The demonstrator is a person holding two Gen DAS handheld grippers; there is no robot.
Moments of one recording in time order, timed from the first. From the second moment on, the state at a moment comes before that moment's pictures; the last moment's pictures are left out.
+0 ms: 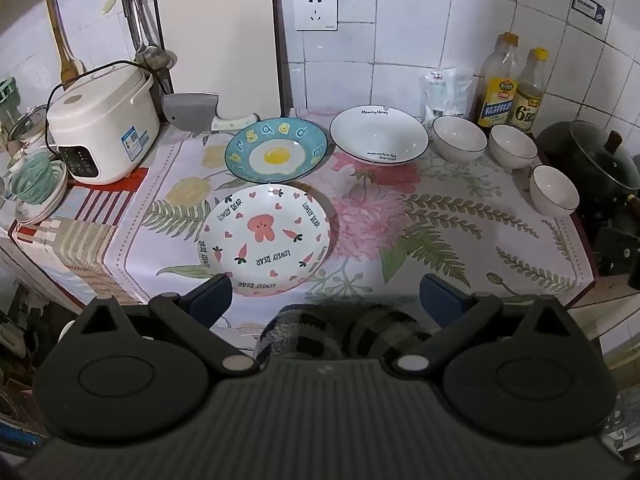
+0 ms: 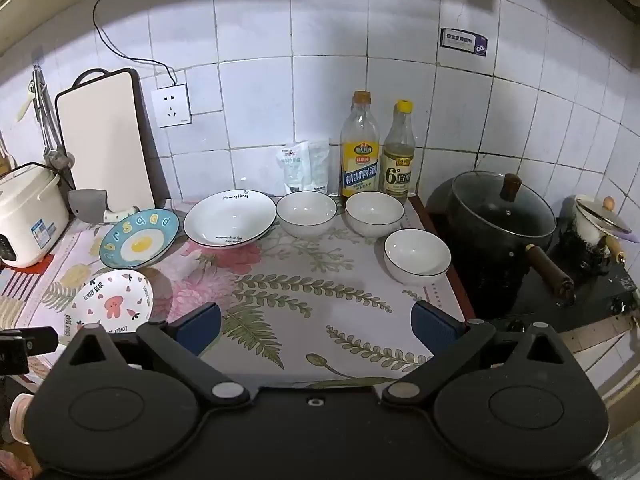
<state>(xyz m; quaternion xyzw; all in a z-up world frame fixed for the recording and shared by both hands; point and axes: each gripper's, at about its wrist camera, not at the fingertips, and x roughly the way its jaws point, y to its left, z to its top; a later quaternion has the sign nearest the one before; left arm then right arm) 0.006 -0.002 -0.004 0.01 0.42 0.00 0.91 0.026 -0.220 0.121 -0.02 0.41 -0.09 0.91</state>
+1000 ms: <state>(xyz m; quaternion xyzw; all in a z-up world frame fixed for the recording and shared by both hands) -0.003 -0.001 -0.002 0.01 0.41 -0.01 0.91 0.027 -0.228 0.121 -0.02 0.42 -0.11 0.90</state>
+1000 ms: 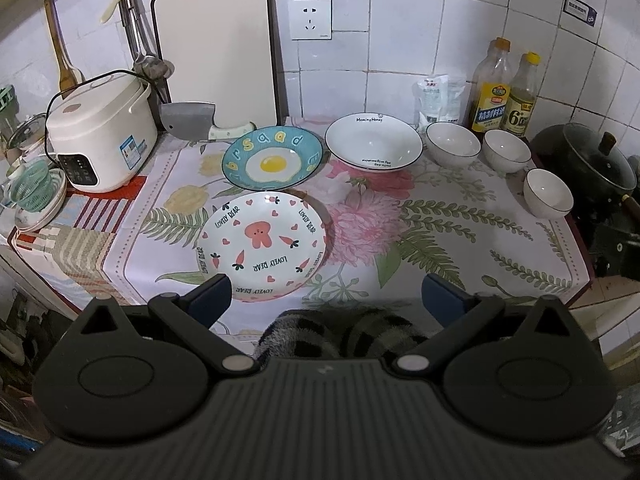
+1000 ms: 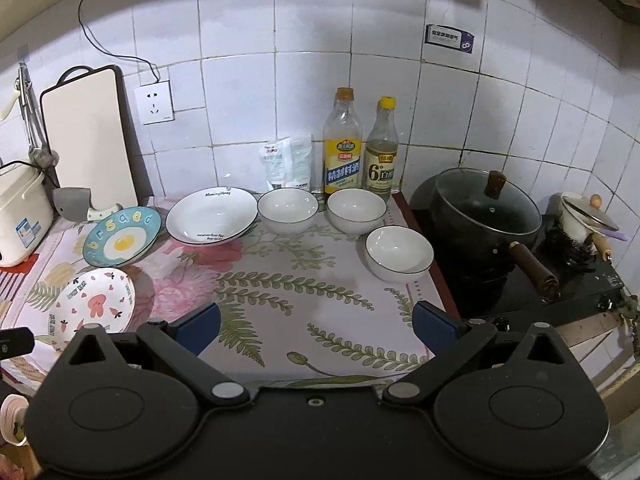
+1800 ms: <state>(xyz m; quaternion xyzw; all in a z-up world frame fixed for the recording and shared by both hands) -0.008 -0.002 -0.013 0.03 0.37 0.00 0.93 0.022 -0.213 0.113 -0.04 0.41 -0.08 0.91</state>
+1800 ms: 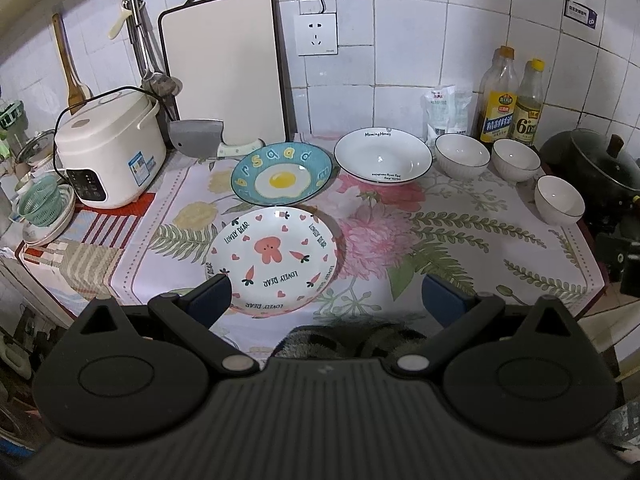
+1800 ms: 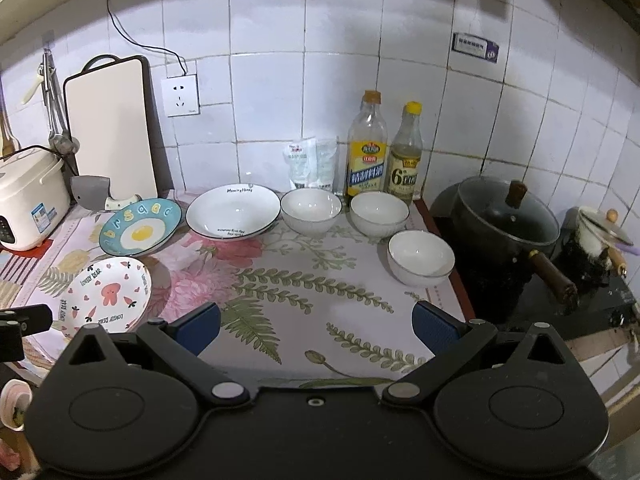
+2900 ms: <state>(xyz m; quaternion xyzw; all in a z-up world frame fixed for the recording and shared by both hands) -0.011 0.001 -0.017 0.03 0.38 0.00 0.93 0.024 -0.205 0.106 -0.05 0.42 -0.06 0.91</state>
